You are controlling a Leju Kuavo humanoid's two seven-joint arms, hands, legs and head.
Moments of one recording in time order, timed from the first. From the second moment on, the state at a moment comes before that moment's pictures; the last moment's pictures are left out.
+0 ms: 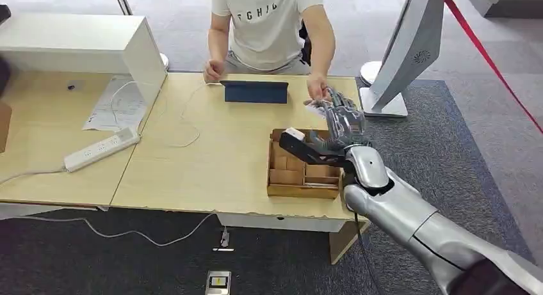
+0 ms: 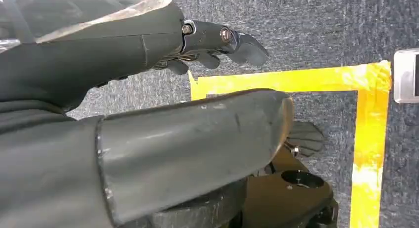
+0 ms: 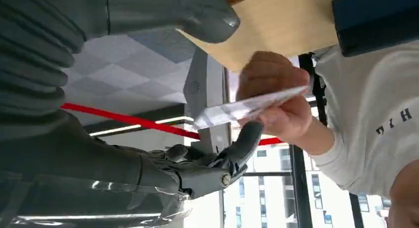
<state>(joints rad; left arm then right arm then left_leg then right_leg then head) -0.10 -0.03 -1.22 -0.24 1.46 0.44 -0.26 -0.95 -0.20 1.17 -0.87 0.63 -0.31 0.41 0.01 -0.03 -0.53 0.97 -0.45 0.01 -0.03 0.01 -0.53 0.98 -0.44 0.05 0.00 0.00</state>
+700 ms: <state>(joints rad) -0.10 -0.03 -1.19 -0.24 1.49 0.46 -0.24 -0.88 -0.29 1.10 -1.06 0.45 -0.46 0.33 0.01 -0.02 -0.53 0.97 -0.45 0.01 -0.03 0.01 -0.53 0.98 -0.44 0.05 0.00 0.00</state>
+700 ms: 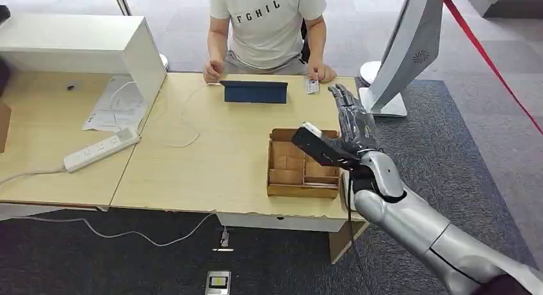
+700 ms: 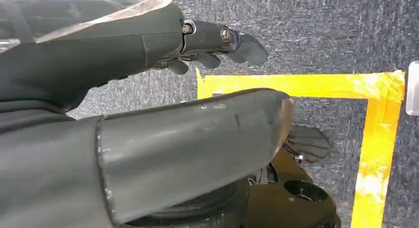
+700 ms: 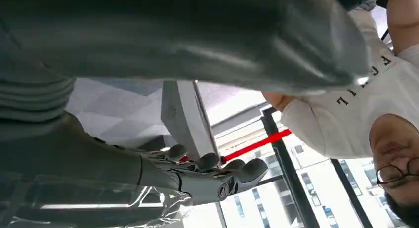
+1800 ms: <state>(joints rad) -0.10 -0.04 -1.15 -0.24 1.51 0.49 -0.27 -0.32 -0.47 0.89 -1.62 0.86 -0.40 0.49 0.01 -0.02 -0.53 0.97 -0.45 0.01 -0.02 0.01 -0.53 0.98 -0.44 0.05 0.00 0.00</state>
